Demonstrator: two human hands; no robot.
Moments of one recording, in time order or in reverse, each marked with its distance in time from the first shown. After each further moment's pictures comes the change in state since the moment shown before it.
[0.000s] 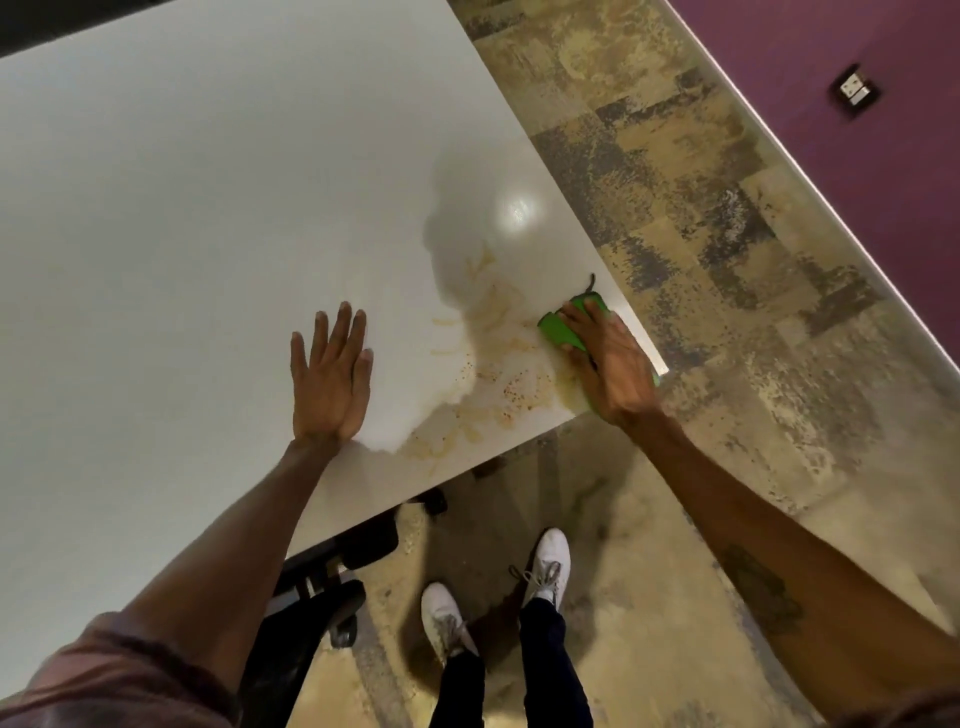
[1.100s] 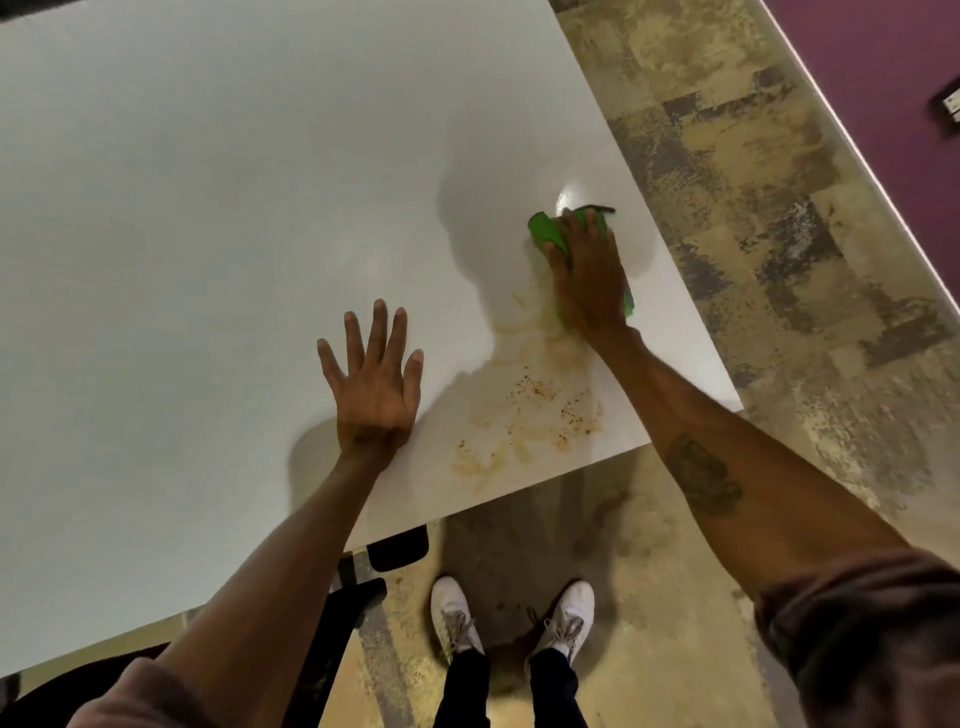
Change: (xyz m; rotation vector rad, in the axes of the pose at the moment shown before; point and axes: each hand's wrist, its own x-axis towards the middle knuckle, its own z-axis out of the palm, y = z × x) left_hand -0.005 -0.002 0.013 0.097 0.116 -0.106; right_hand 0.158 -0.076 0.047 0.149 0.030 0.159
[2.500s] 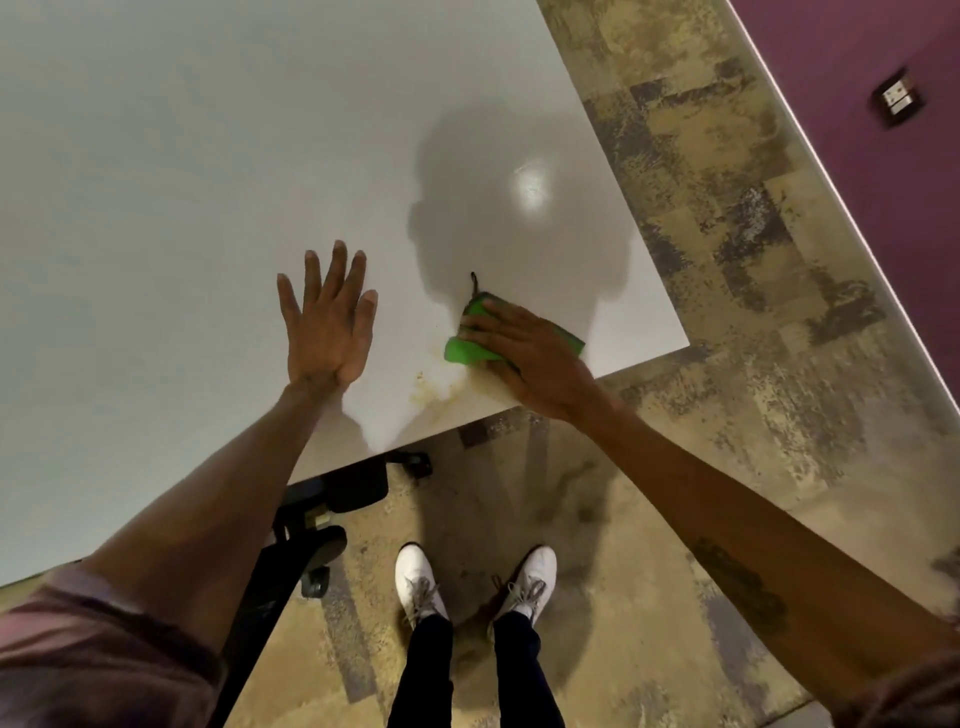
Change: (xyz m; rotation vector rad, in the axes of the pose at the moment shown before) left_hand -0.008 -0.004 -0.007 -0.100 -0.081 0.016; right_hand -0.165 0.008 -0.021 -0.046 -0.304 -0.616
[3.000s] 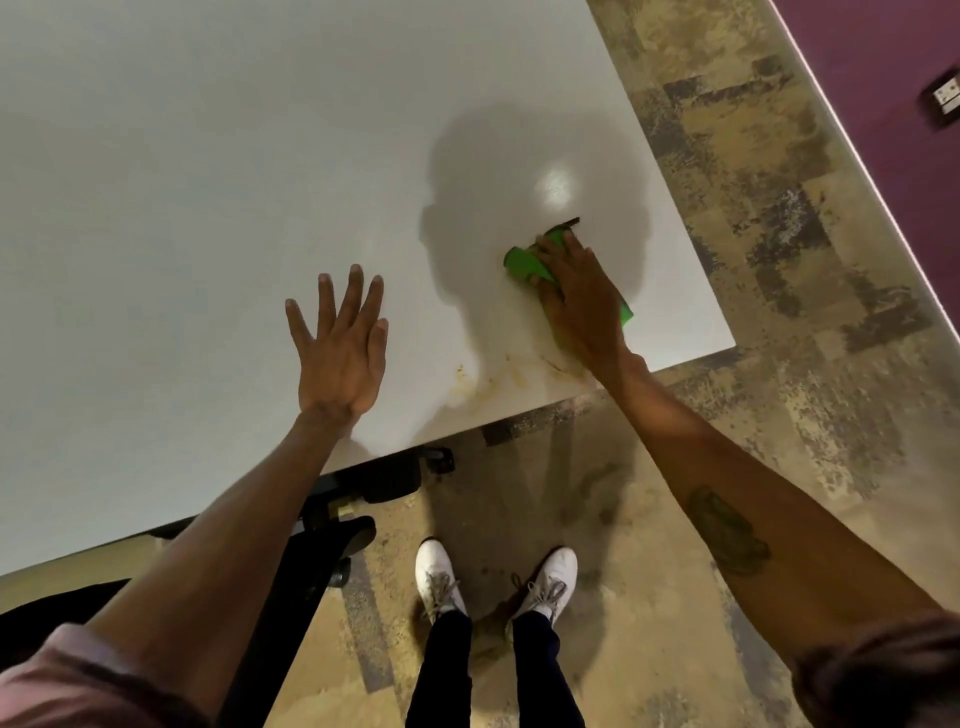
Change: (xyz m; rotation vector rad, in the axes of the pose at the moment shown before) left_hand -0.044 -0.032 -0.004 0.066 0.000 0.004; right_hand 0.052 0.018 0.000 0.049 0.186 0.481
